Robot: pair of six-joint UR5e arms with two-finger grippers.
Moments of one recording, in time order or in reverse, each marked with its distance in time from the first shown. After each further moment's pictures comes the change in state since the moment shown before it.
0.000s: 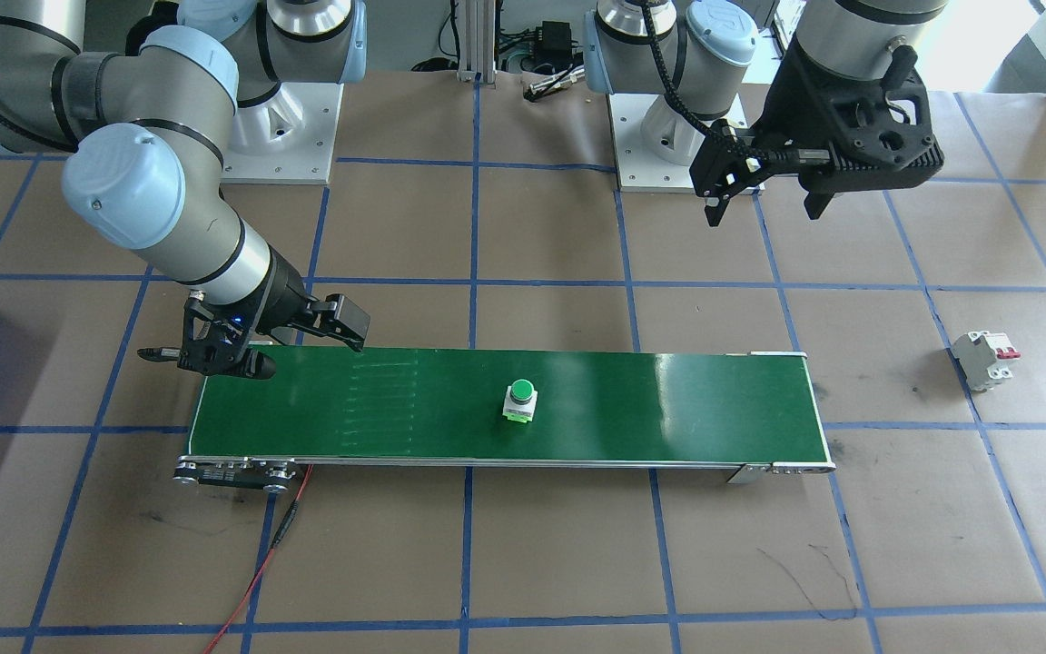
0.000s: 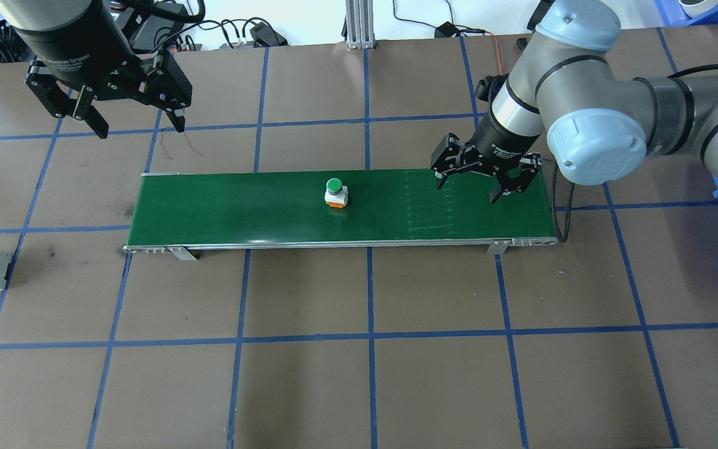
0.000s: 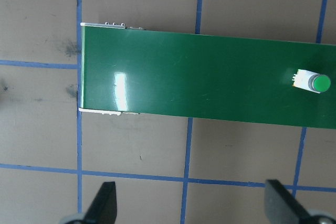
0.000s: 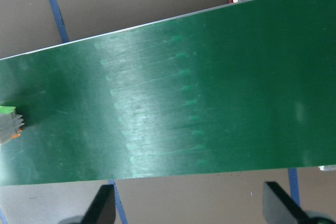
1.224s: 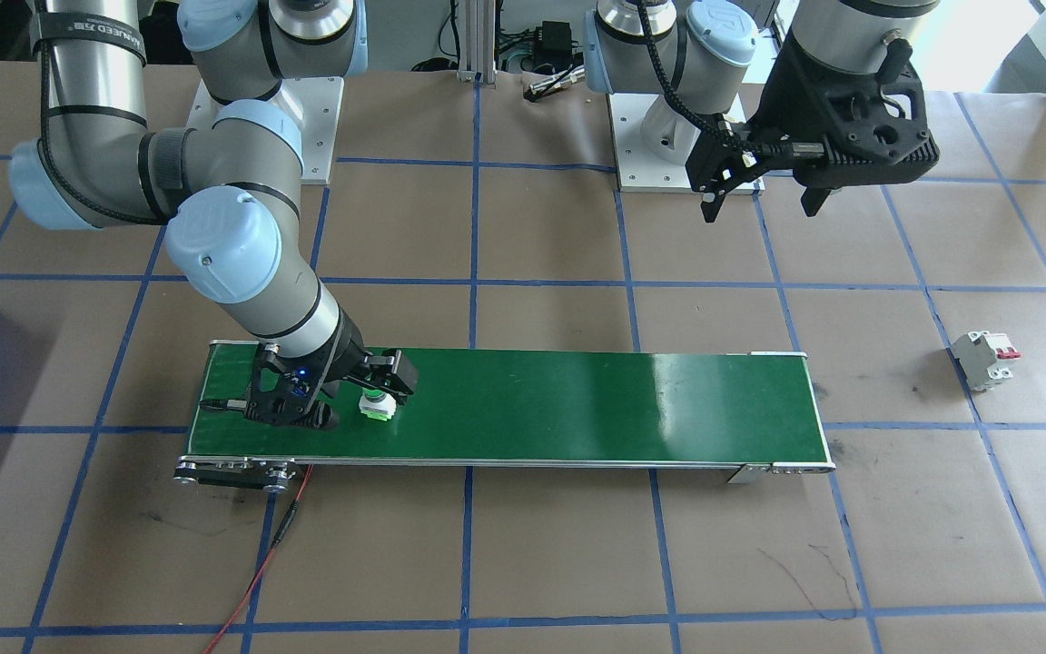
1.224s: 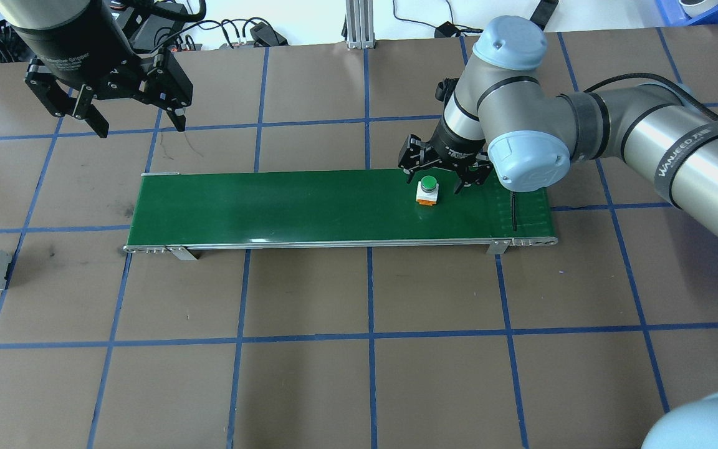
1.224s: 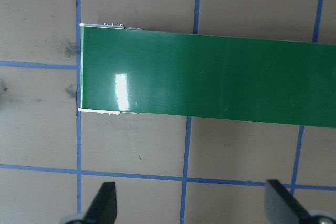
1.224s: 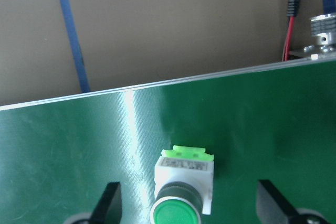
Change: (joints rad) left arm -0.004 0.006 0.002 -0.003 -0.003 0.002; right arm 0.096 0.140 -0.034 -0.207 -0.044 0.090
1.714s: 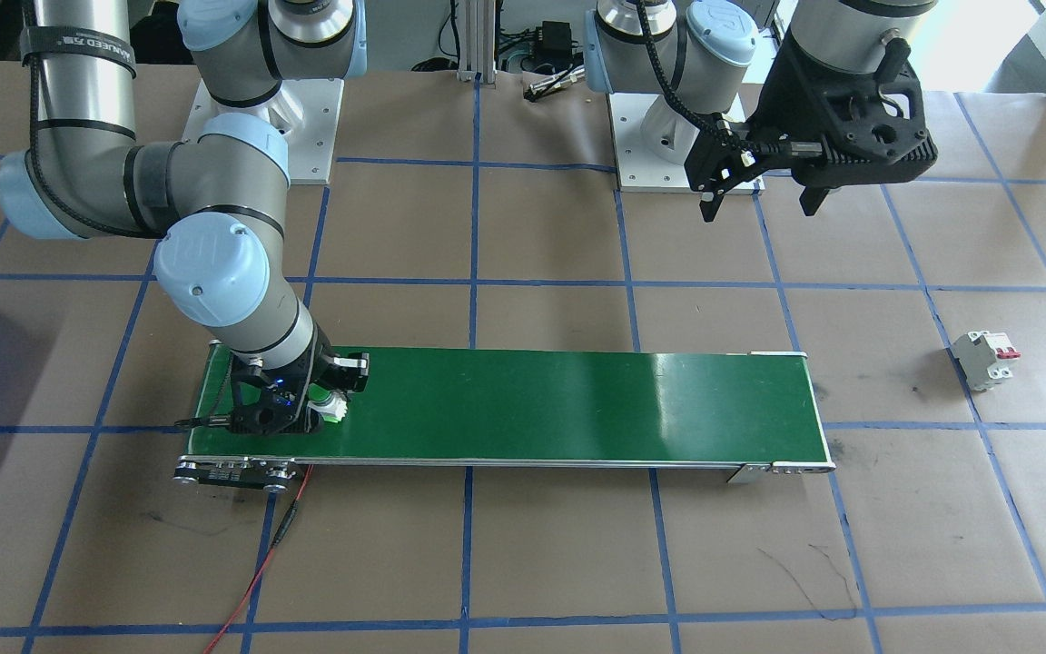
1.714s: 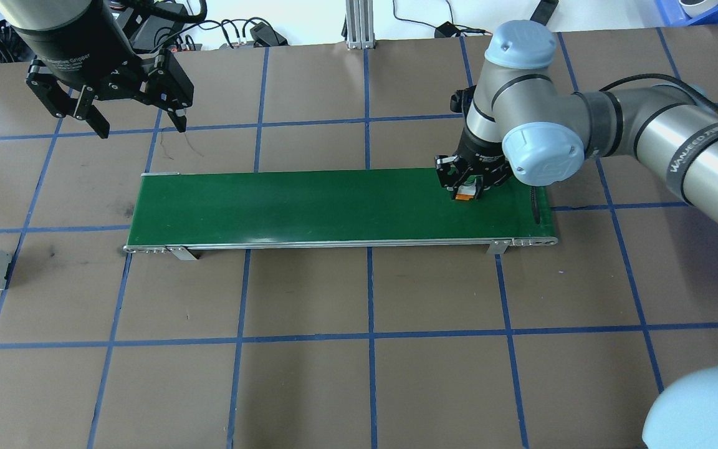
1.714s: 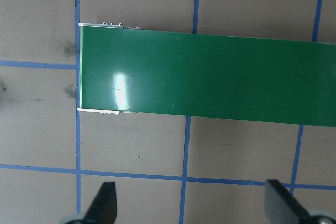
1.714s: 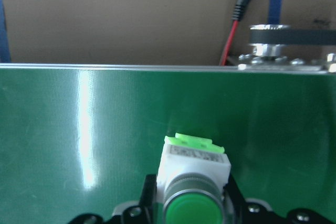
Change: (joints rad) left arm -0.001 0.001 -0.002 0.000 -0.001 0.000; right arm -0.040 0.012 0.001 0.074 -0.126 -0.230
